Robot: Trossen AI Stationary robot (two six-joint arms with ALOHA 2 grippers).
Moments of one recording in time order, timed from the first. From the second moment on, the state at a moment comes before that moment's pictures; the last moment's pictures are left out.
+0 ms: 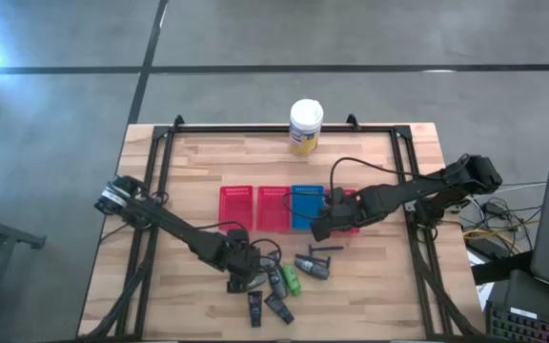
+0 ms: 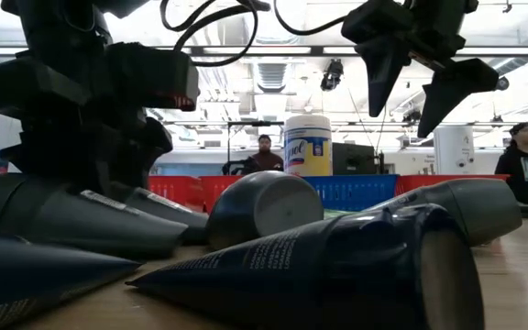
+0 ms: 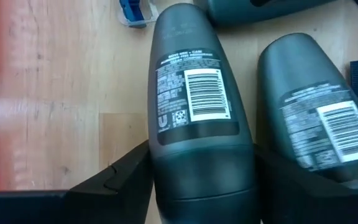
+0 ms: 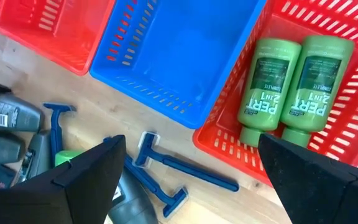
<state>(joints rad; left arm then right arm) -0.45 1.79 1.06 -0.48 -0.15 -0.44 0.22 1.51 1.14 -0.91 0.20 1.40</state>
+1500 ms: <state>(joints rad) -0.18 1.29 0.67 -0.33 -0.48 -1.44 0.27 1.44 1.14 -0.94 0.40 1.52</state>
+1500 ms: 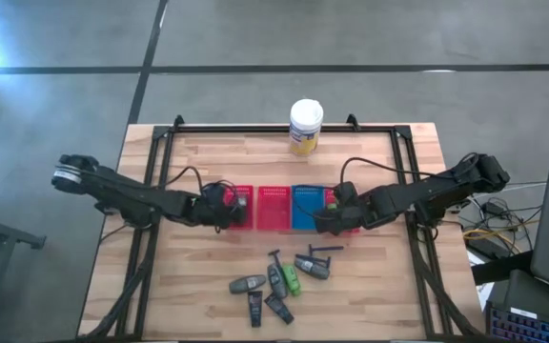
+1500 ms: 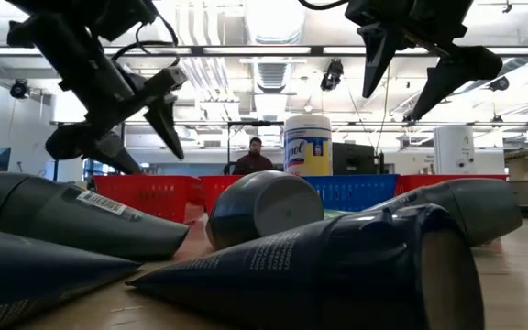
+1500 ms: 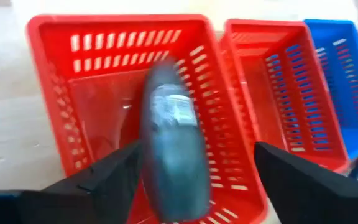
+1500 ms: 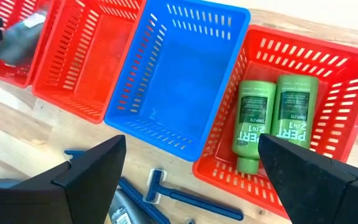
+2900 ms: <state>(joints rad) -0.56 1.71 1.21 -0.61 -0.08 -0.65 0.27 1.44 1.06 -0.95 0.27 1.33</state>
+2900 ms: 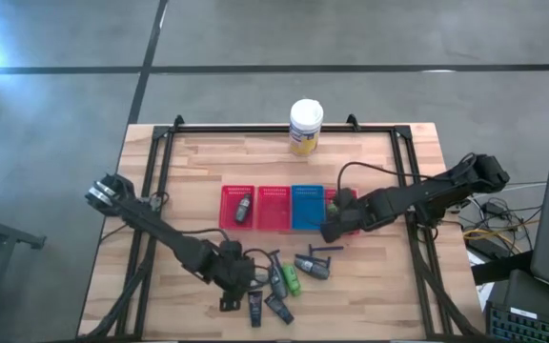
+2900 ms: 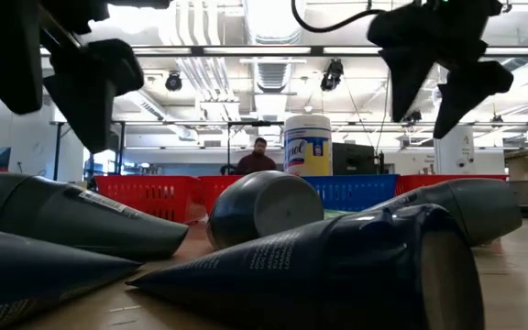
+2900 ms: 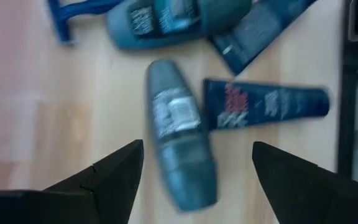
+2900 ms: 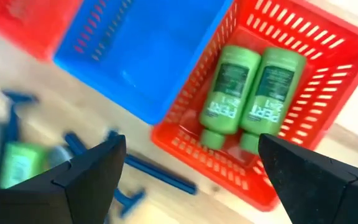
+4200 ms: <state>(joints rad) -0.52 1.77 1.37 -0.89 -0.23 -1.20 0.31 1.32 1.00 -1.01 0.33 1.08</state>
